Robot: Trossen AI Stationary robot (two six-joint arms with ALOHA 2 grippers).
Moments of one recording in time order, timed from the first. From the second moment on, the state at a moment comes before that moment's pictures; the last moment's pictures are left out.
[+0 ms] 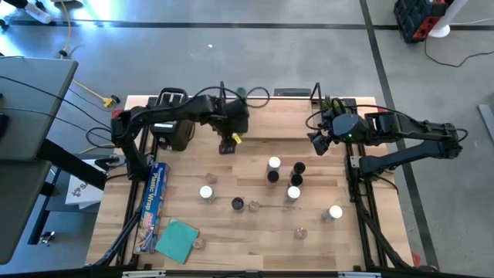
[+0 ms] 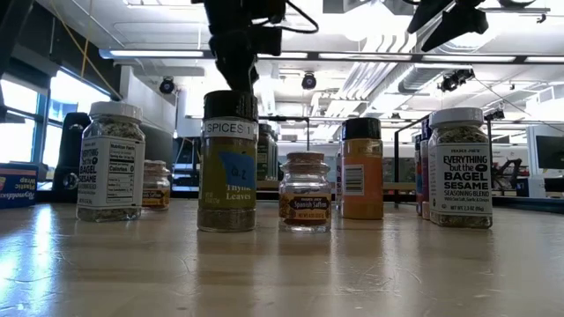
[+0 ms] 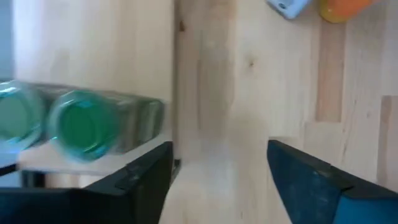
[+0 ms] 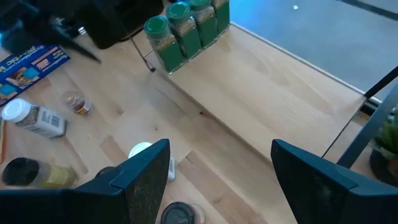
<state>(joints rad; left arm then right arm) 0.26 1.78 1.62 -1.07 -0.05 0.27 0.00 0.99 1.19 -1.03 0.44 0.65</state>
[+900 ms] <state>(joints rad) 0.29 1.84 1.49 -0.78 -0.10 0.24 0.00 0.99 1.19 -1.03 0.44 0.65</state>
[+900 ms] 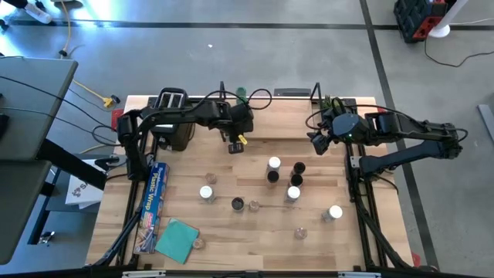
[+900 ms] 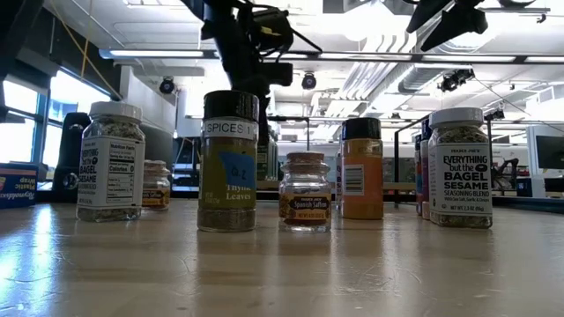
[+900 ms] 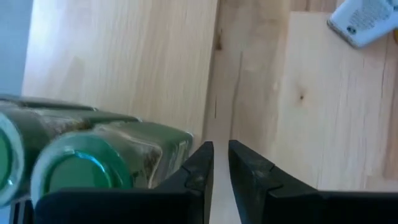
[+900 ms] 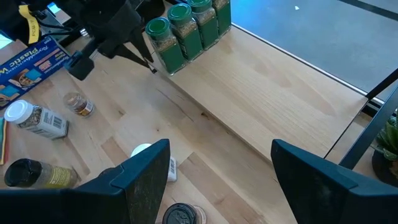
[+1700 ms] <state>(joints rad) 0.33 1.84 1.49 -0.61 -0.12 0.24 0.00 0.99 1.19 -1.03 0.44 0.65</state>
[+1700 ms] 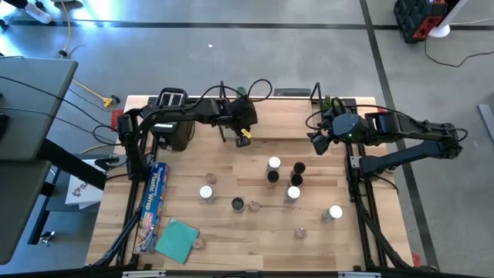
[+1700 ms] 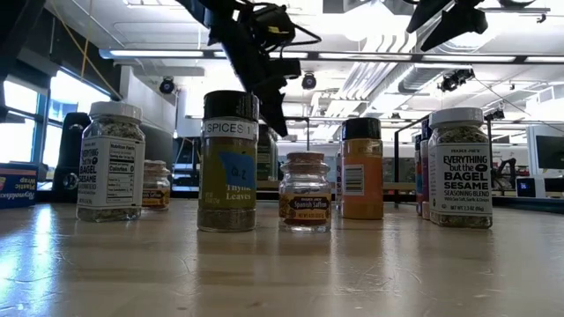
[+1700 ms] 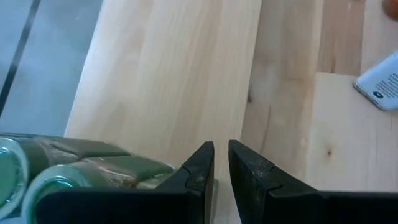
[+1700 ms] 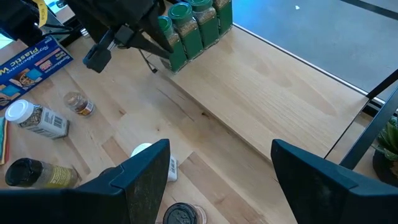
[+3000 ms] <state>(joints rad) -0.01 1.45 1.91 -1.51 -0.54 -0.40 0.04 1.47 1.33 -0.98 -0.32 0.27</state>
